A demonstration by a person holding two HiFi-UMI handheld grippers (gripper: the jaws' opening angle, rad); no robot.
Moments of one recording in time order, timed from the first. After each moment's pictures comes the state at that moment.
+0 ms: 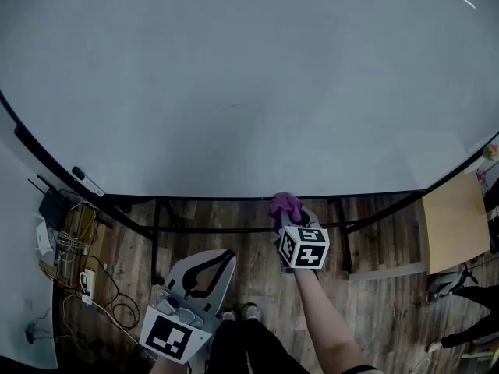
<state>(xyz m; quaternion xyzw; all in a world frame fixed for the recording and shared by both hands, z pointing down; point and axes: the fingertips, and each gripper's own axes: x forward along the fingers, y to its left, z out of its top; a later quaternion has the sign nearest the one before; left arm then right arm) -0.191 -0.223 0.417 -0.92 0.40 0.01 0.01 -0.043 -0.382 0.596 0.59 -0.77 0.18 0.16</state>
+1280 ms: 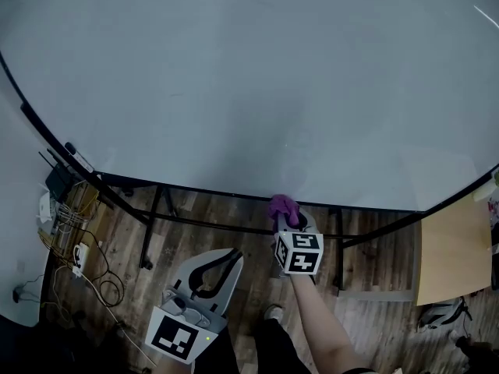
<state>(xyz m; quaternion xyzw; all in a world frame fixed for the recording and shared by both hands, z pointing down) -0.082 -0.220 0.412 -0.89 0.46 0.01 0.02 0.021 -0.387 0.593 0.54 -0.81 0.14 0.18</state>
